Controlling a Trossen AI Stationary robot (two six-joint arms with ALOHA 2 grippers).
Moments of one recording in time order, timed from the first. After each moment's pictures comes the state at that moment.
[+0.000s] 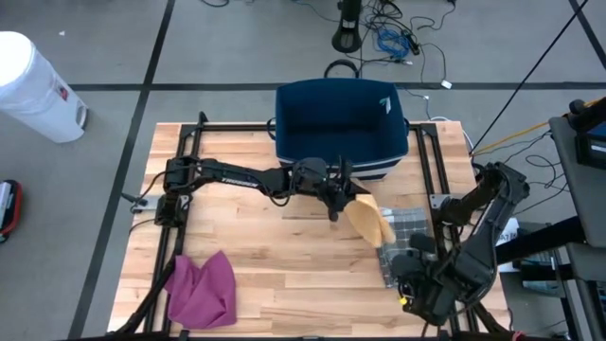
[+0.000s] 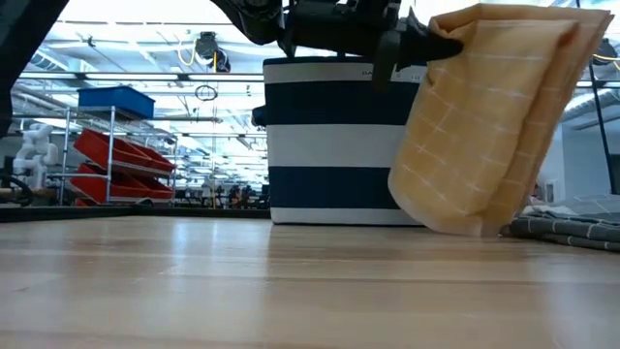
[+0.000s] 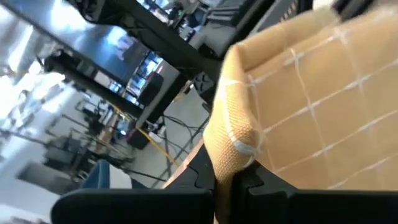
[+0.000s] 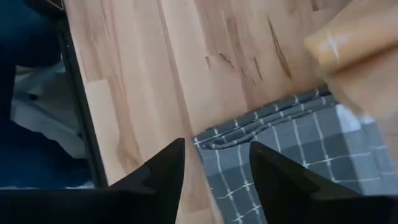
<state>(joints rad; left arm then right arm) 0.07 1.99 1.47 0.40 0.19 0.95 0.92 1.56 1.53 -1.39 0.31 1.17</state>
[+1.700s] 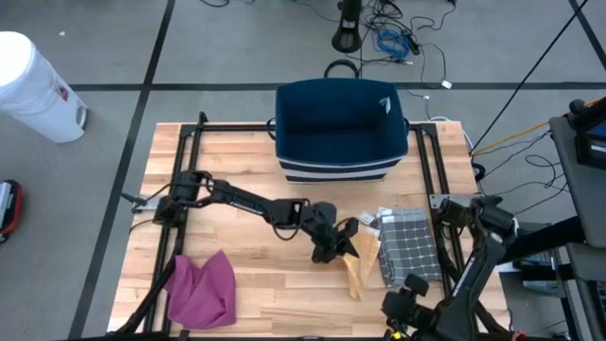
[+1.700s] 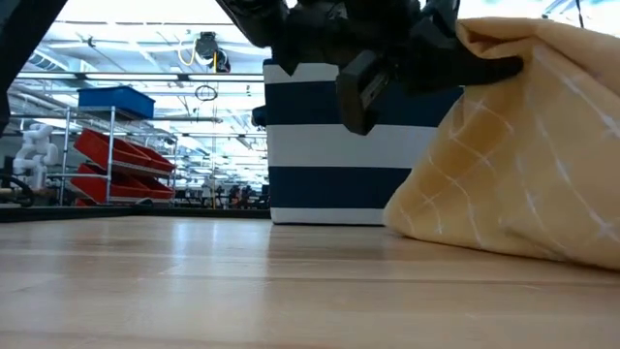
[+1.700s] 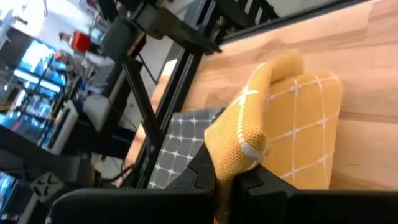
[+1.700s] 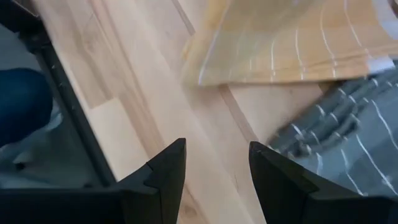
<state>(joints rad) -0.12 2.11 1.47 0.25 0.43 1.13 1.07 1.92 1.53 -1.19 0.47 1.61</state>
